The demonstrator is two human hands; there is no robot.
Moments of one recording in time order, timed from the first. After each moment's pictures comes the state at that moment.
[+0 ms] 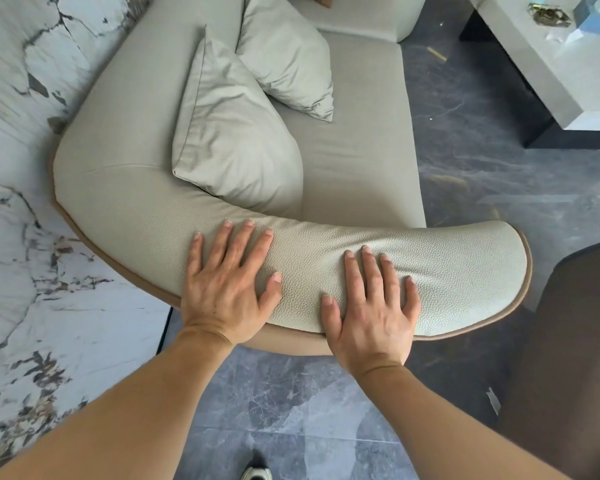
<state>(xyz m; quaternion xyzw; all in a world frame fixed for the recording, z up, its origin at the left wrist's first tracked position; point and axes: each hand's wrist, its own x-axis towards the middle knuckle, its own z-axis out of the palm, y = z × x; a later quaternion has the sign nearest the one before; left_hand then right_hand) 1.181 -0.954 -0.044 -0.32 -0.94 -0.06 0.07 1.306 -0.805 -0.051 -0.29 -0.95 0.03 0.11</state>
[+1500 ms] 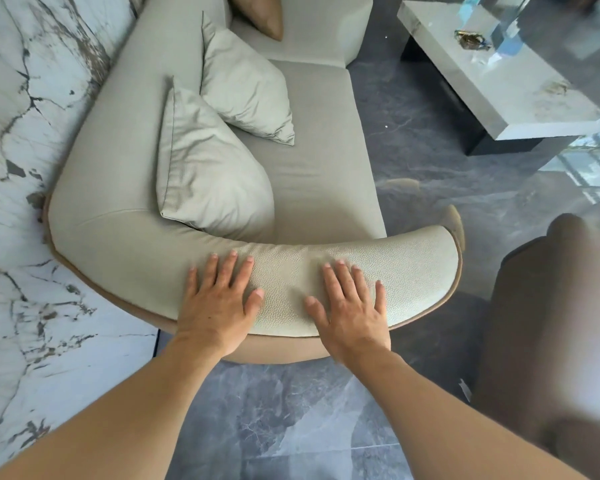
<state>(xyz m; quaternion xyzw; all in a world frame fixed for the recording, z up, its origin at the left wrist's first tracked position) 1.137 -0.934 -0.012 -0.33 -0.93 -0.01 -0.13 1.276 -0.774 -0.009 -0.30 -0.94 0.12 -0.09</state>
